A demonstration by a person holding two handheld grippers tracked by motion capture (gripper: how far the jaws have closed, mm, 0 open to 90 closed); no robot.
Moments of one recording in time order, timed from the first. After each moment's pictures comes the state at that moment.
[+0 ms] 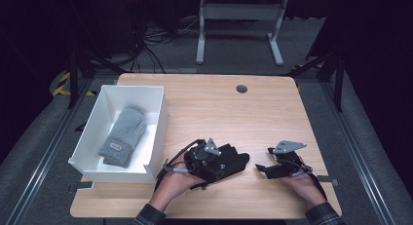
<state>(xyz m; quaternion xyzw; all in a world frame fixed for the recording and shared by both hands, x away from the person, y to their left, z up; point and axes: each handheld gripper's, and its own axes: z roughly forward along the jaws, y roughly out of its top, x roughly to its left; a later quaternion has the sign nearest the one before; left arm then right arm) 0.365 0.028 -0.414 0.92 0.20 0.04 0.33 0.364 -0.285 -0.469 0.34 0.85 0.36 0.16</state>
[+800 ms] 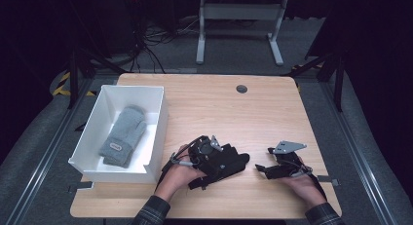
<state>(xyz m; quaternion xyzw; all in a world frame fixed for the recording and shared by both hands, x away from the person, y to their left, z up) 0.393 0.016 -0.447 0.94 0.20 0.04 0.27 0.363 -0.285 -0.470 0.34 0.85 0.37 0.16</state>
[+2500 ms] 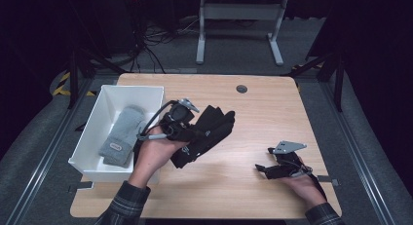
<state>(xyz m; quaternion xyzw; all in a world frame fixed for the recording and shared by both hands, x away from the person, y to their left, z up) 0.393 0.091 -0.292 0.89 0.31 0.04 0.34 0.363 -0.285 -0.470 0.34 0.85 0.37 0.16</state>
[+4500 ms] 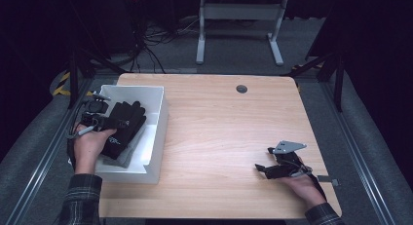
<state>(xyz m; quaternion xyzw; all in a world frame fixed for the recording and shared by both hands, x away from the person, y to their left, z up) 0.445 0.290 -0.357 0.75 0.60 0.13 0.24 0.364 -0.285 -0.470 0.34 0.85 0.36 0.16</state>
